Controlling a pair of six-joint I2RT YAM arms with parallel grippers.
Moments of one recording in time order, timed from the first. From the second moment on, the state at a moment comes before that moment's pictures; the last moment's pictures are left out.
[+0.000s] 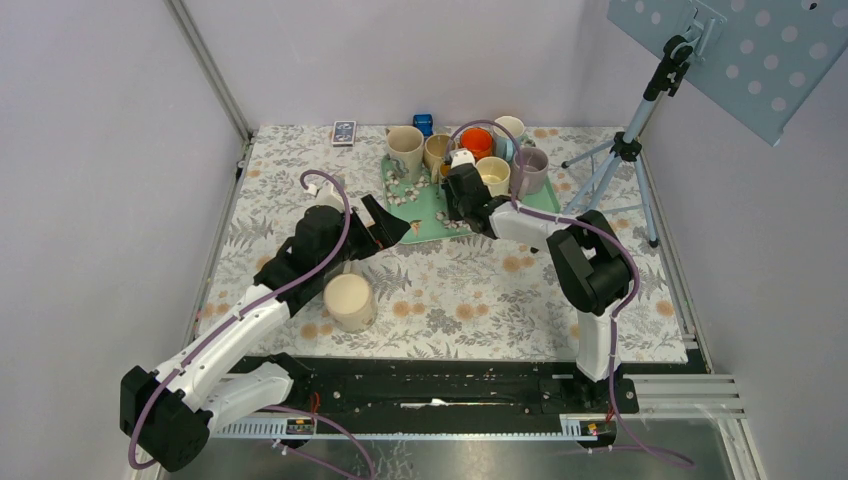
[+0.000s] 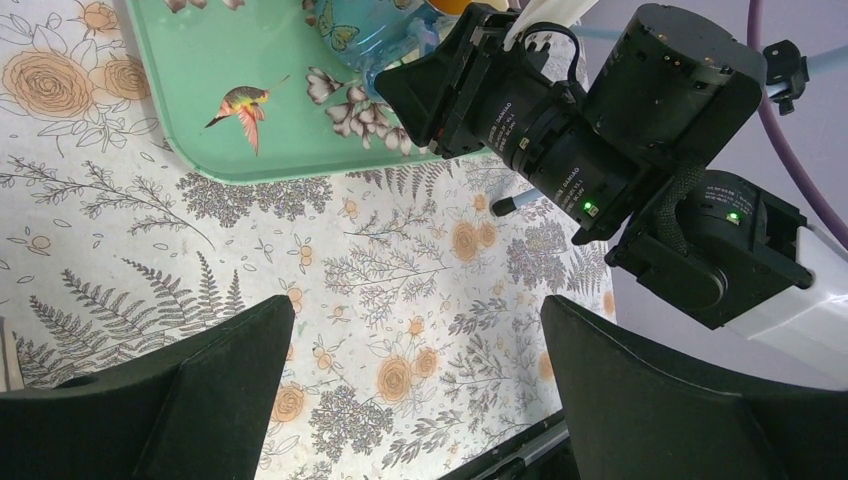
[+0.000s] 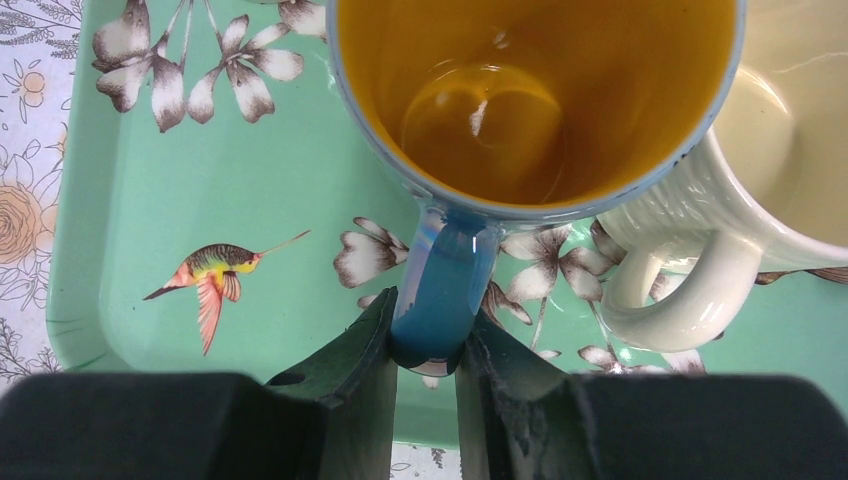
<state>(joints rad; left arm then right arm) -0.56 0.97 0.77 -0.19 0.01 -0.85 0.61 1.98 1.31 -0.01 0.25 0.22</state>
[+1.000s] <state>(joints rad) -0.55 0.93 0.85 -0.53 -0.14 -0.90 0.58 1.79 1.29 -0.20 0.17 0.28</state>
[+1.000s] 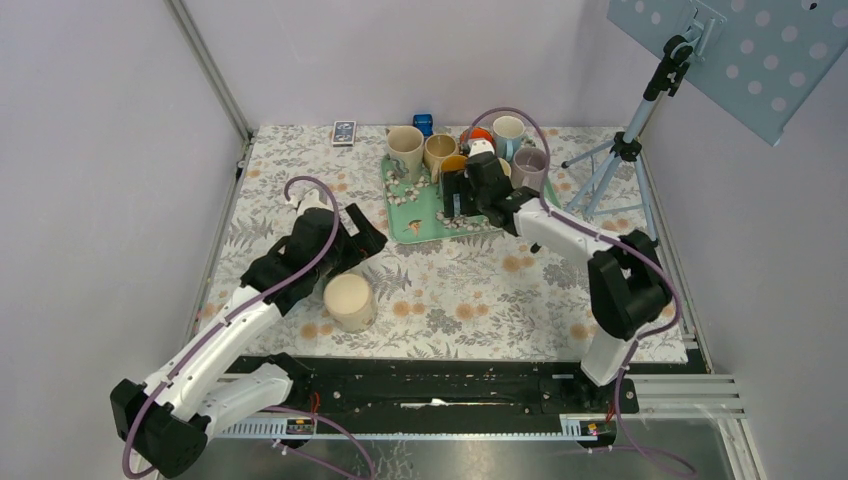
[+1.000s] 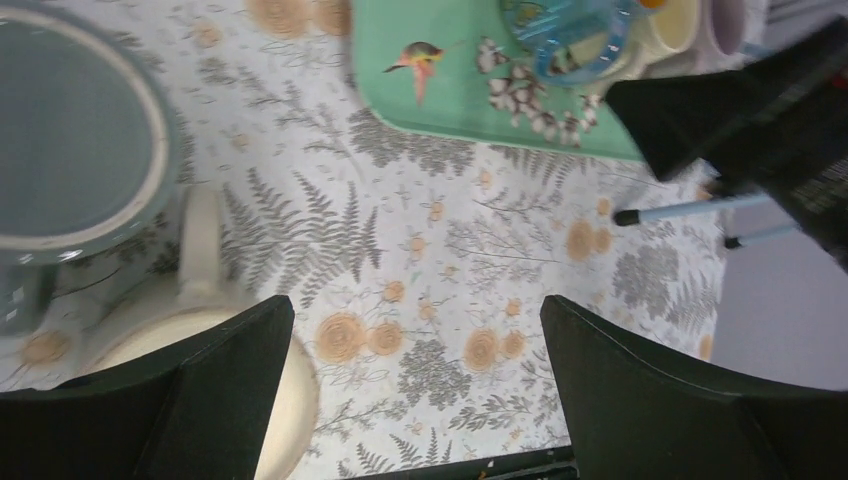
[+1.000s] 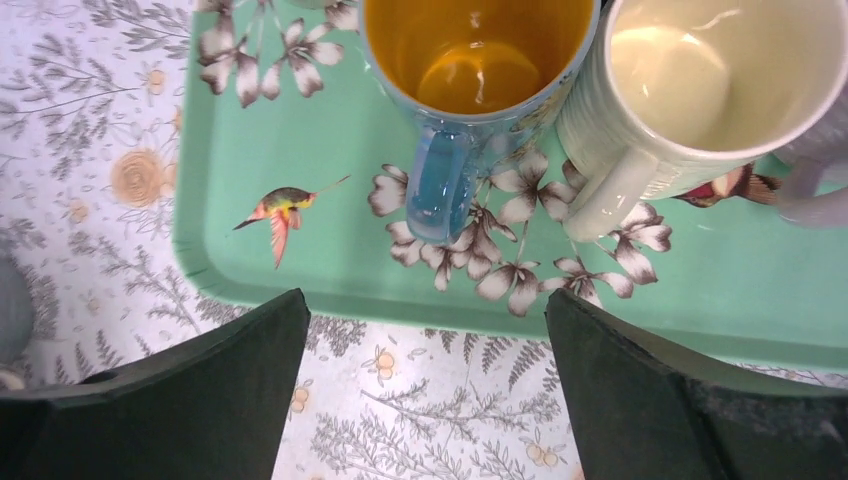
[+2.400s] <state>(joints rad) -0.55 1.16 0.89 -0.80 -0.29 -0.92 0.58 1.55 1.11 -0.21 -0.09 0.42</state>
